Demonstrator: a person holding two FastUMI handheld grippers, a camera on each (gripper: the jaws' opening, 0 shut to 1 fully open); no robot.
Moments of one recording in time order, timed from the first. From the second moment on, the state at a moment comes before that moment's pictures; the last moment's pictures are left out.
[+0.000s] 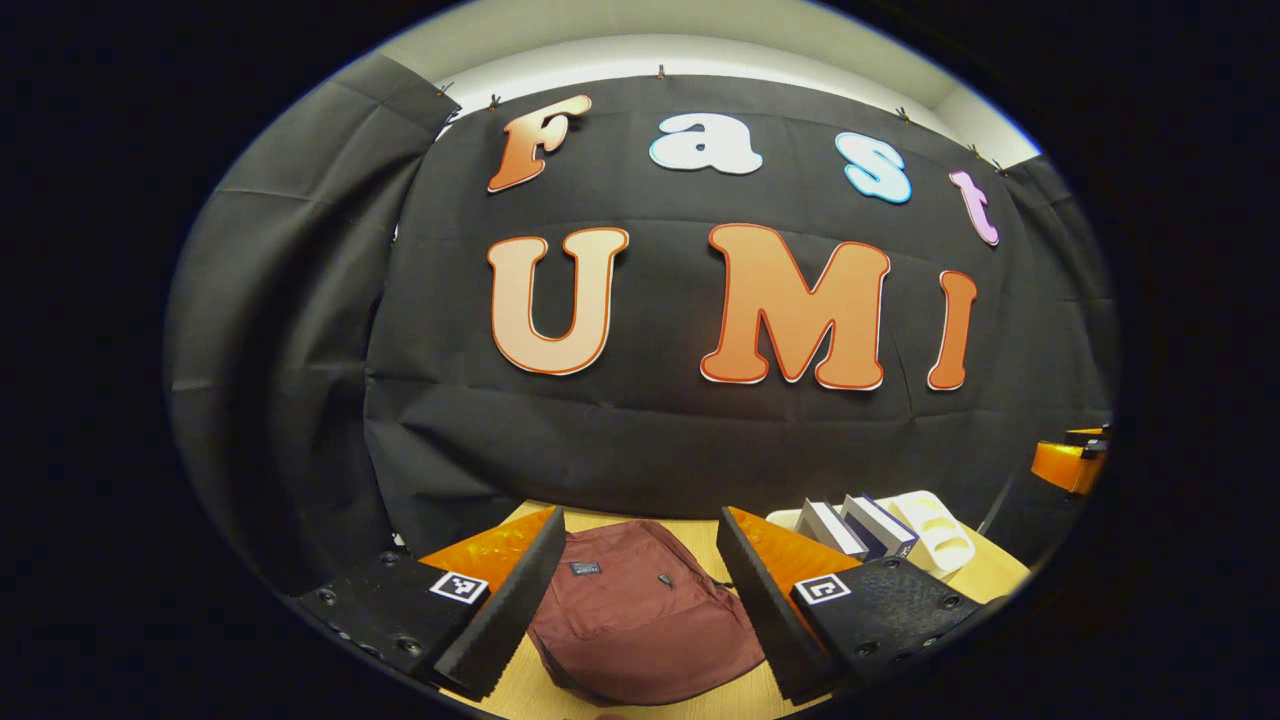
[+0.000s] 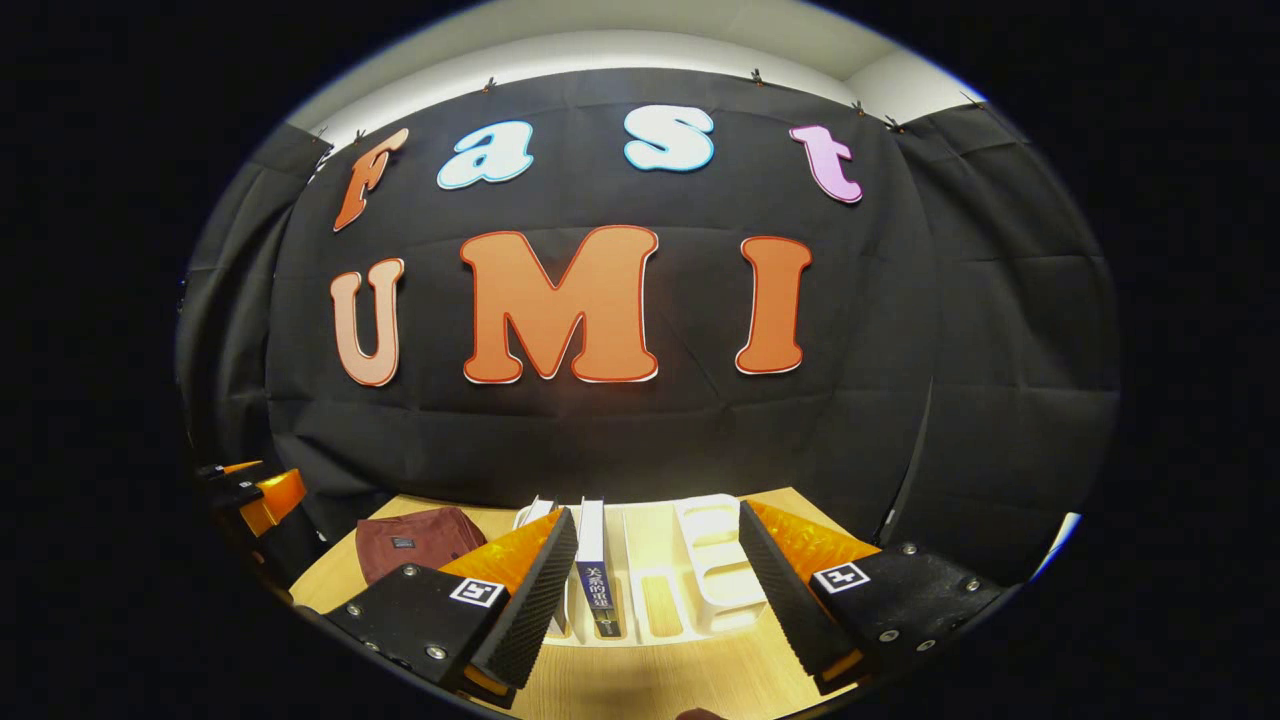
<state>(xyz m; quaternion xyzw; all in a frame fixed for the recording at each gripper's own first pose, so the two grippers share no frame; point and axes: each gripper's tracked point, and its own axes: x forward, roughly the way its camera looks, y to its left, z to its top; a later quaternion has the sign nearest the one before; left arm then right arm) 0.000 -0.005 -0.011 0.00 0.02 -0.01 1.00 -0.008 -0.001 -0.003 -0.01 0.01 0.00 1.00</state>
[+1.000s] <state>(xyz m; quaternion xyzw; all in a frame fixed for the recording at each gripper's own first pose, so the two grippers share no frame) -0.012 -0.001 -0.010 0.01 0.02 -0.01 1.00 -0.013 0.006 -0.007 0.00 0.01 0.01 1.00</state>
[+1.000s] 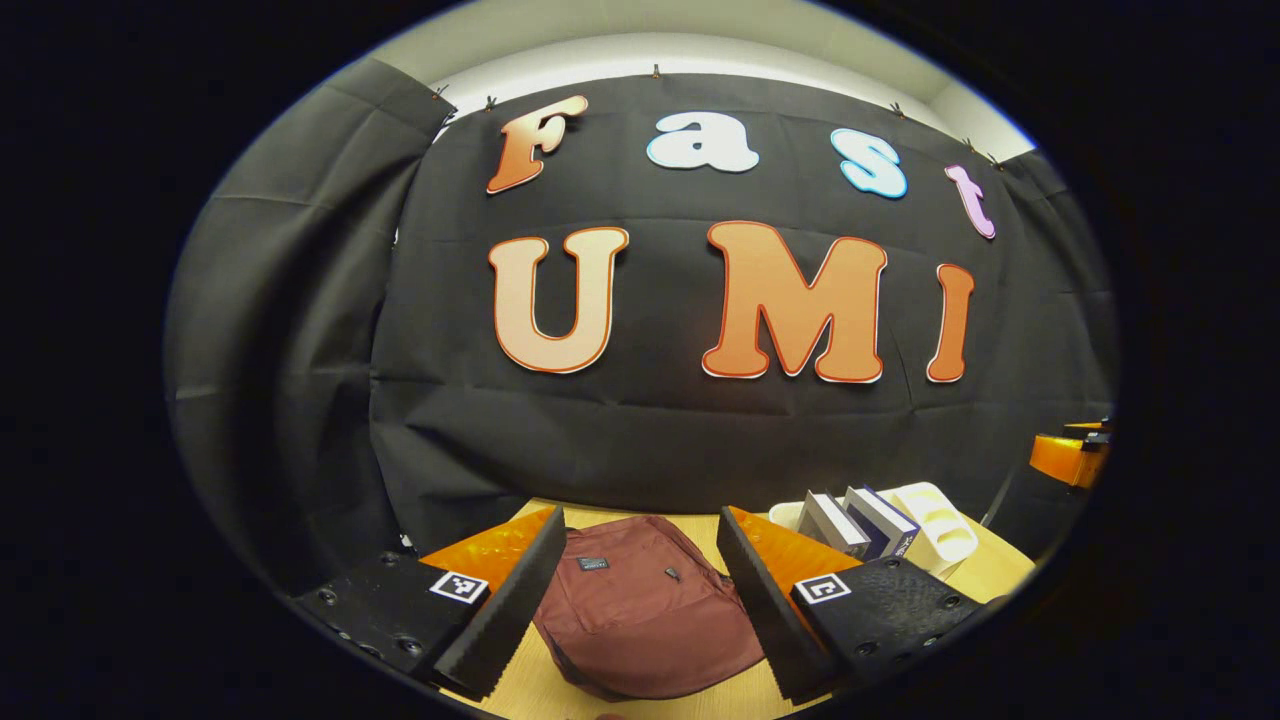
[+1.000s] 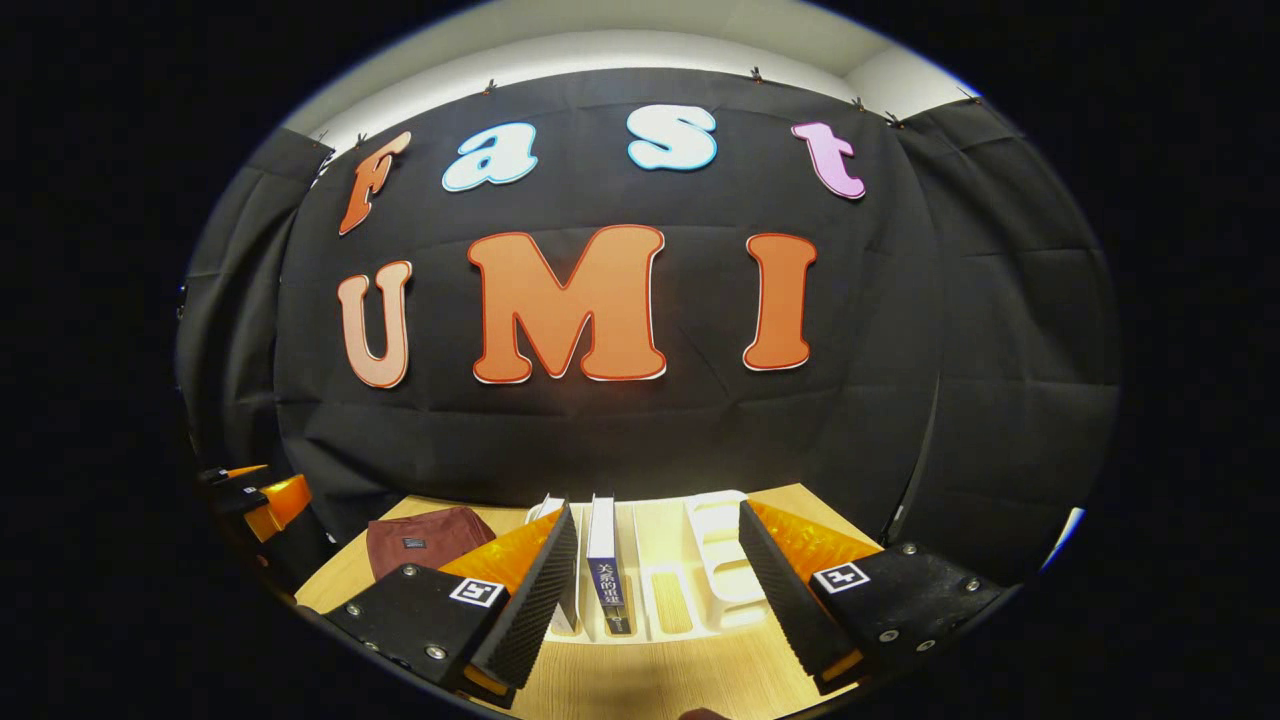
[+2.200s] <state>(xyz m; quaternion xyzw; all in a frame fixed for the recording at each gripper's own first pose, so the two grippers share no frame) -0.010 0.003 -0.021 0.03 0.03 -0.01 1.00 -0.009 0.007 -0.017 -0.01 0.02 0.01 1.00</state>
